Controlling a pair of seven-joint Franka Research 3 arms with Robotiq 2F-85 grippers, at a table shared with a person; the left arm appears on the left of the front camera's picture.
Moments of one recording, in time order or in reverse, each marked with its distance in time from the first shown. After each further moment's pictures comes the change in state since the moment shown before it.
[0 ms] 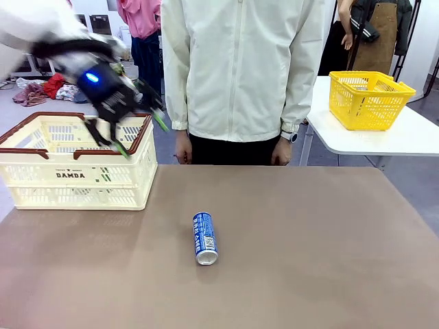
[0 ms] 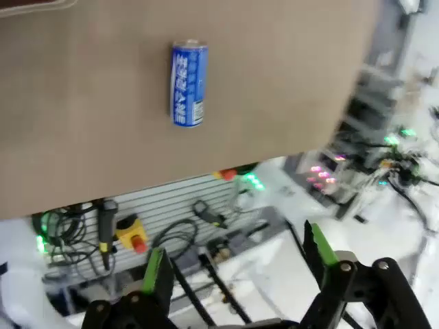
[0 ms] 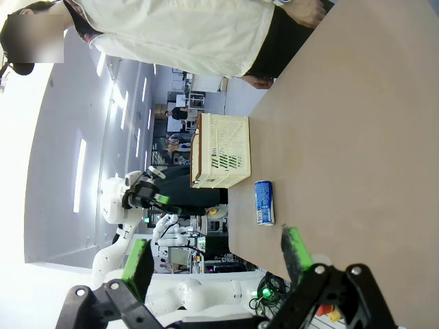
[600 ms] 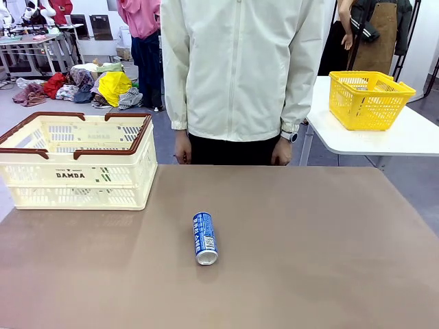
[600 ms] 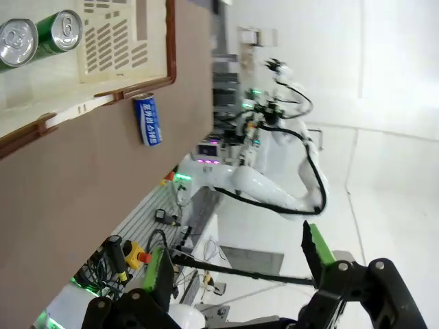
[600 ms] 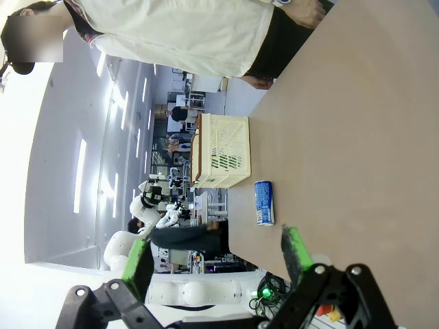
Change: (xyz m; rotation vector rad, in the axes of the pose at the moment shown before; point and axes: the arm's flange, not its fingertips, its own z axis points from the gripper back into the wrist) left arm 0.085 0.312 0.210 -0.657 -0.020 -0.332; right arm 0.000 0.000 0.000 0.000 0.000 -0.001
